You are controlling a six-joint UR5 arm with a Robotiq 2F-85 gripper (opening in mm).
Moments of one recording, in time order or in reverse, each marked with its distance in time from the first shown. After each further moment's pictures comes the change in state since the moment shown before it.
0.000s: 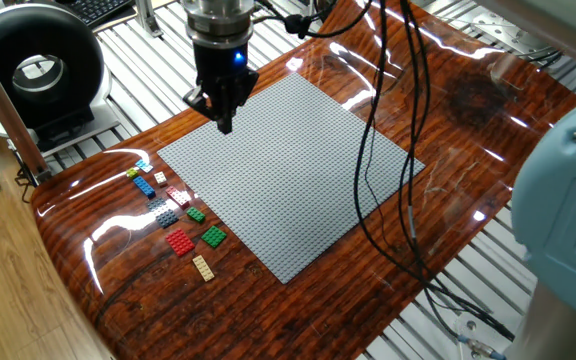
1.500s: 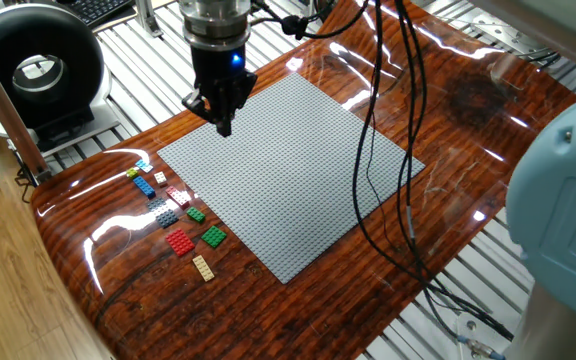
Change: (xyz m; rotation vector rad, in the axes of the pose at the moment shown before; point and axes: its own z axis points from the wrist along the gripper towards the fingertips) arm -0.026 0.032 0.021 -0.052 -0.055 -0.056
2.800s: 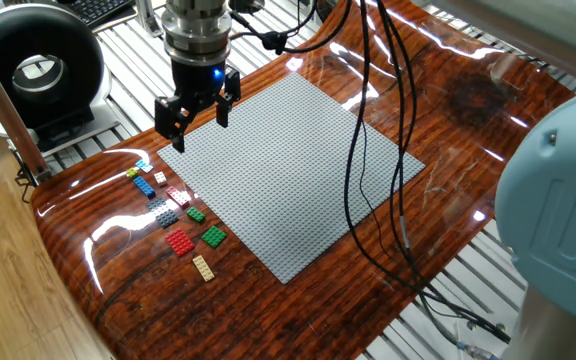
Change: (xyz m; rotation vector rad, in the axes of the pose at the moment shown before) arm -0.013 -0.003 0.021 0.042 0.000 0.010
